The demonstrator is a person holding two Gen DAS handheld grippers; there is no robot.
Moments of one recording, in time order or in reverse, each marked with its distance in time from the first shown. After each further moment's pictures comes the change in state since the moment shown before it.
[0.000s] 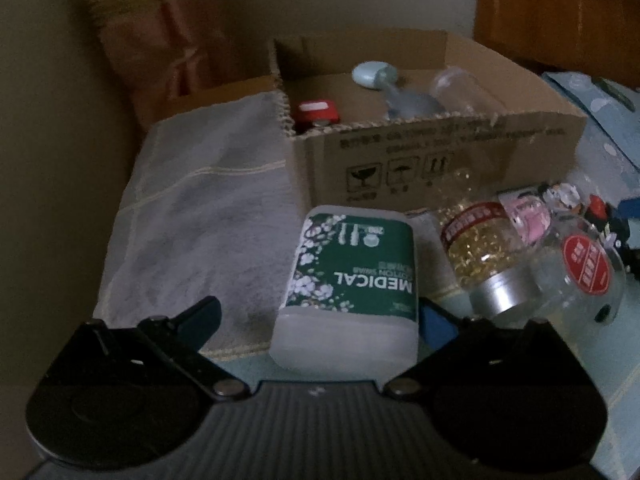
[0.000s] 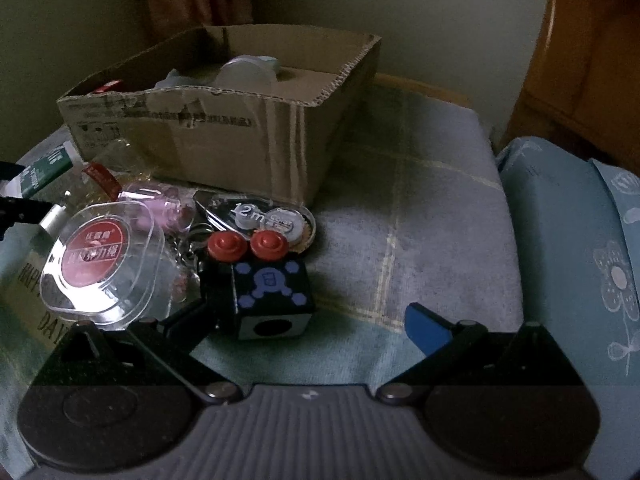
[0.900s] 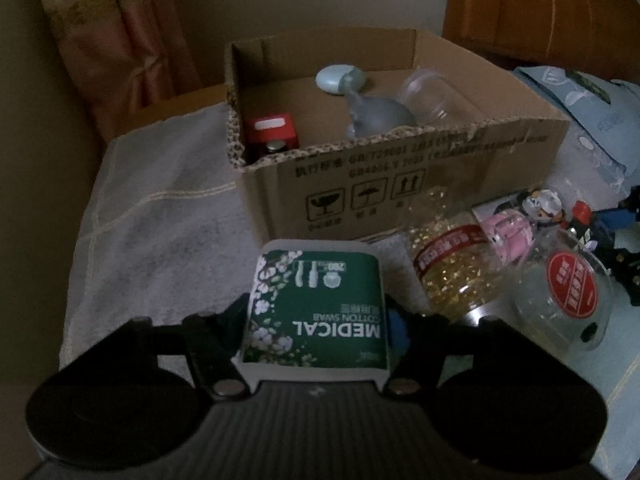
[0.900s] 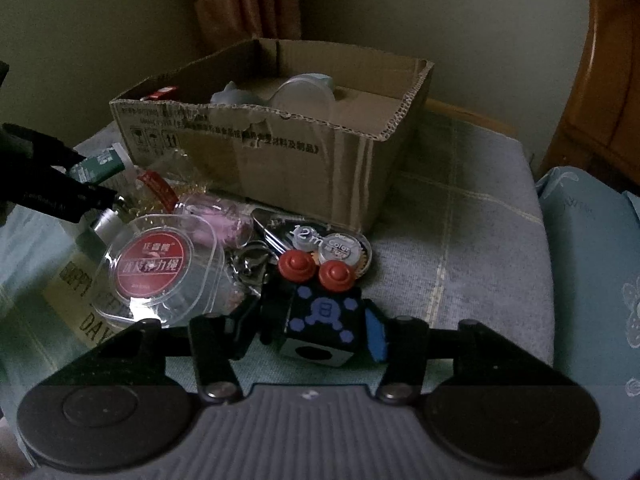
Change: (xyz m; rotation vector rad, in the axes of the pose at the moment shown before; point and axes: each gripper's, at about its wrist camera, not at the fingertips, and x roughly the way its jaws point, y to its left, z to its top) left arm 0.013 -0.005 0.018 0.043 -0.002 -0.080; right arm -0.010 0.015 0.009 -0.075 -0.030 0.099
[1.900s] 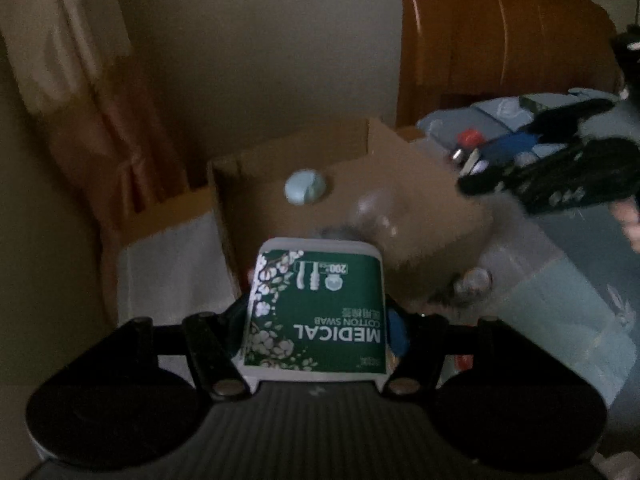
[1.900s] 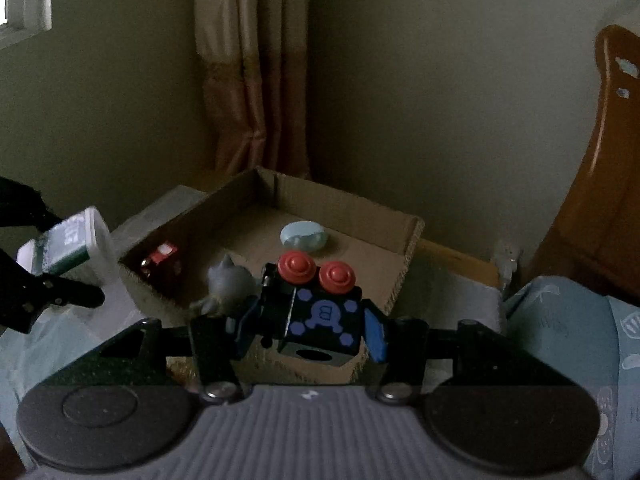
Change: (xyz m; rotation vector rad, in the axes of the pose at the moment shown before) left arm -0.085 -0.010 0.083 0.114 -0.095 -0.051; right arm -0.039 -0.007 0.134 -0.062 -0.148 -0.007
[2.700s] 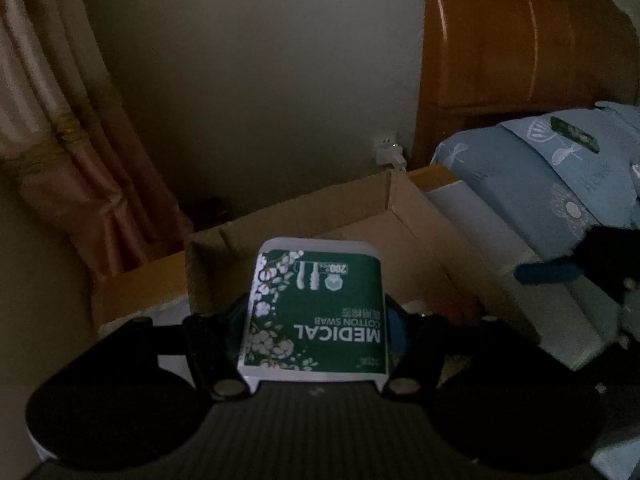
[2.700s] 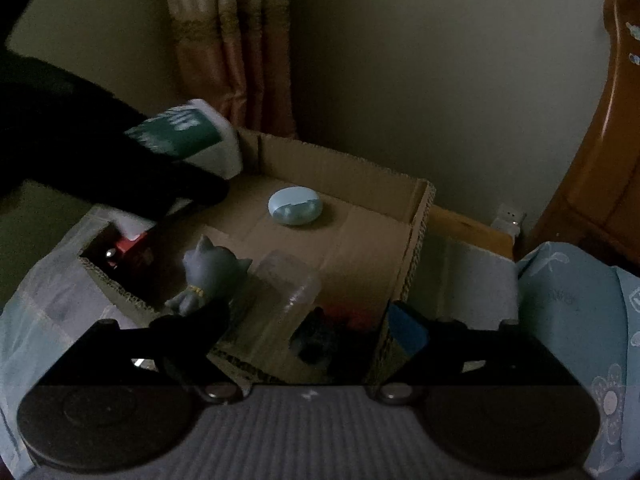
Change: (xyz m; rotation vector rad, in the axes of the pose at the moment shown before) left arm 0.082 -0.001 0.094 -0.015 0.027 0.024; right arm 0.044 0.001 0.002 0.046 0.120 -0.028
